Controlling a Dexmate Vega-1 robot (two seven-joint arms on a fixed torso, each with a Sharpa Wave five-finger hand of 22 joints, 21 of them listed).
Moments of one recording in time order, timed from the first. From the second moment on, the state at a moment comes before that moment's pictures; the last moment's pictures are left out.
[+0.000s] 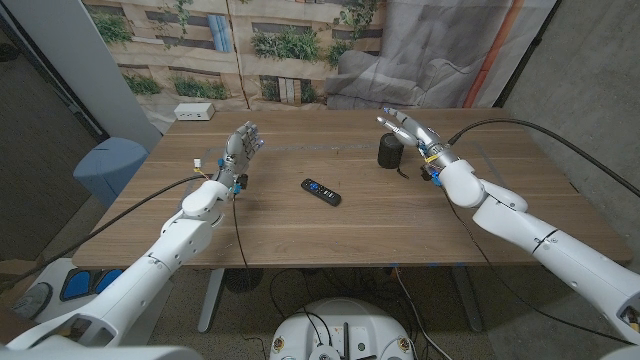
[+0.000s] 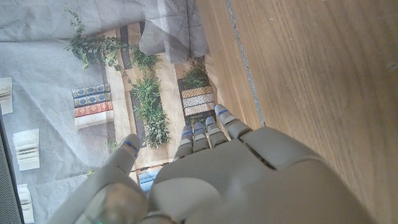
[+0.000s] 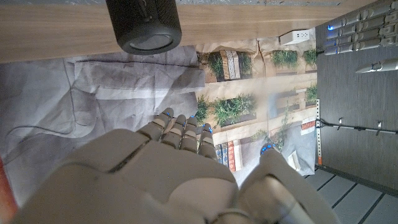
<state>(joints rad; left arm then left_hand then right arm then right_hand) 0.93 0.58 0.31 -1.47 -0.67 -0.20 0.08 0.02 0.07 0.68 0.02 0.17 0.05 0.01 0.19 0.17 0.04 -0.03 0.19 0.17 0.03 -0.04 0.18 0.17 0.14 -0.04 0.20 0.17 -0.81 -0.78 -0.54 -1.74 -0.25 0.03 -0.23 0.15 0.13 0.20 0.05 0.23 0.09 -0.02 0.17 0.17 0.11 -0.01 0.18 0.23 -0.01 -0.03 0.18 0.36 0.08 -0.04 0.19 0.17</state>
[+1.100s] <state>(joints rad) 0.91 0.60 0.30 -1.40 -0.69 -0.25 -0.02 0.02 0.07 0.68 0.02 0.17 0.04 0.01 0.18 0.17 0.04 -0.03 0.19 0.17 0.03 -0.03 0.17 0.17 0.12 -0.04 0.19 0.17 -0.69 -0.76 -0.73 -1.94 -0.69 -0.18 0.05 0.07 0.09 0.23 0.11 0.24 0.04 -0.02 0.17 0.17 0.08 -0.05 0.18 0.19 -0.04 -0.03 0.19 0.34 0.06 -0.03 0.19 0.17</state>
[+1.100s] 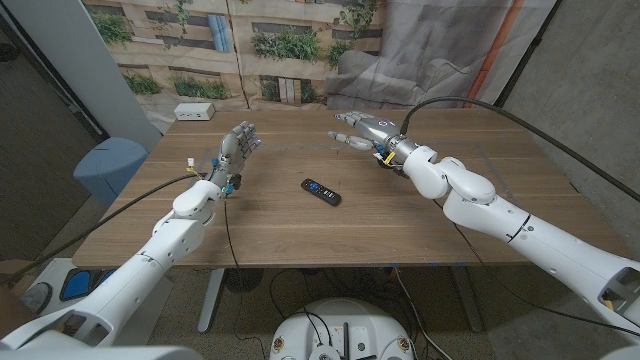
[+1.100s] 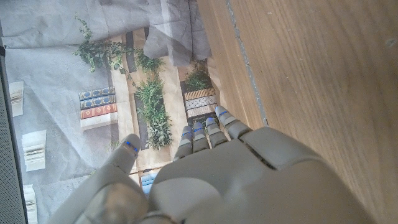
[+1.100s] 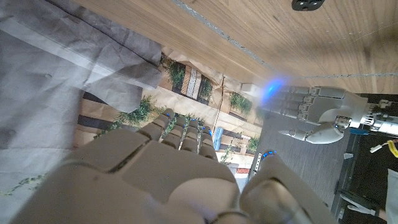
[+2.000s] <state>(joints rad) 0.90 0.58 0.30 -1.33 -0.71 -0.30 -0.09 0.02 0.08 0.68 0.02 0.17 0.04 0.01 0.18 0.17 0.04 -0.03 0.19 0.17 0.03 -0.03 0.17 0.17 0.12 -0.04 0.19 0.17 -0.66 -0.72 -0.80 -2.01 -0.87 -0.13 0.29 0.05 0.09 0.26 0.15 0.25 0.02 -0.06 0.17 0.17 0.06 -0.09 0.18 0.18 -0.07 -0.04 0.19 0.32 0.06 -0.03 0.19 0.17</state>
